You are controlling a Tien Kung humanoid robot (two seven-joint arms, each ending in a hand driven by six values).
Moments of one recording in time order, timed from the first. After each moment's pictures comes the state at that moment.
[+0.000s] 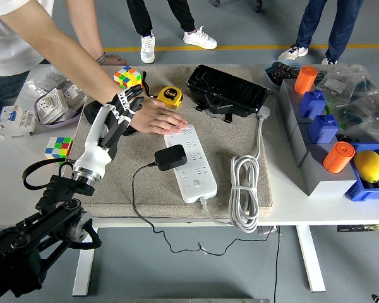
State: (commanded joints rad) left arm -0.35 0.23 -0.83 -1.26 0.81 0.32 -0.45; right arm -0.01 -0.30 0.85 0.41 -0.47 -0.12 0.16
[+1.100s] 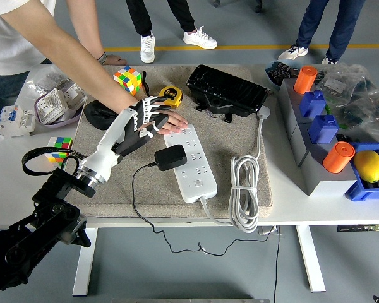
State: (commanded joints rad) left arm -0.34 0.29 -0.84 -1.43 1.24 0.22 -0.21; right arm -0.01 -0.31 0.84 0.41 -0.48 -0.12 0.16
